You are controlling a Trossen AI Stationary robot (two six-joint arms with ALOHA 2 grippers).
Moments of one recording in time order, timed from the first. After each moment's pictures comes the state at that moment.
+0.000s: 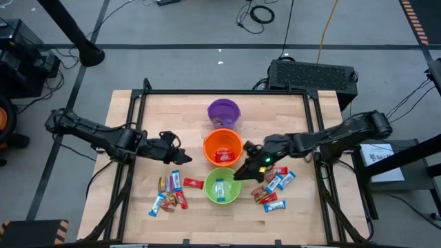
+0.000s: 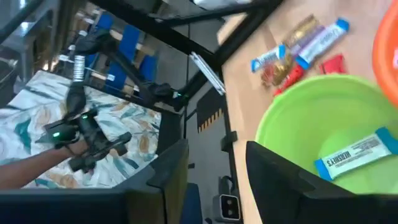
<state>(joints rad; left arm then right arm) -0.29 1.04 0.81 -0.50 -0.21 -1.49 0.19 1.32 0.89 0.15 -0.29 1.00</state>
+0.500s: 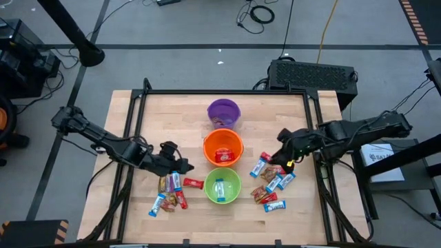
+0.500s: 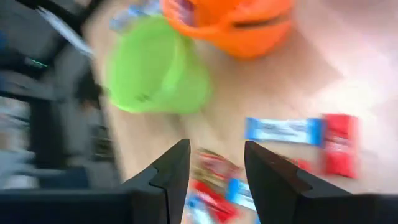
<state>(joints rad) -0.43 1.17 0.81 -0.48 -0.33 -1.64 0.21 0.93 0.89 -0.74 -0.01 0.89</state>
